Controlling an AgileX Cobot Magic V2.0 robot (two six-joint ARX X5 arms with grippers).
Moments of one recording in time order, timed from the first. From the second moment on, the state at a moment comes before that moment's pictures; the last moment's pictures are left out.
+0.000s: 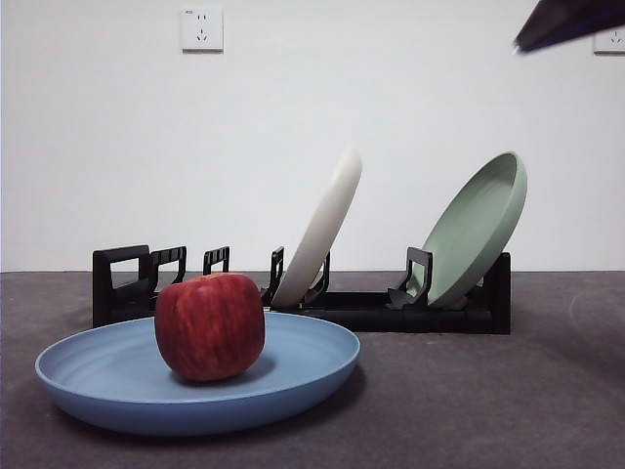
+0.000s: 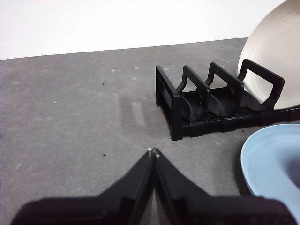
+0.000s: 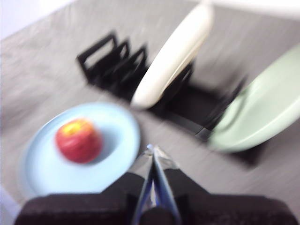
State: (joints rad) left arm -0.01 0.00 0.02 -0.19 0.13 0.04; right arm 0.53 0.68 0.69 -0.42 -0.10 -0.03
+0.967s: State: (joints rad) left arm -0.01 0.00 0.02 -0.19 0.13 0.04; right arm 0.05 0.00 0.02 -0.15 -0.10 -0.02
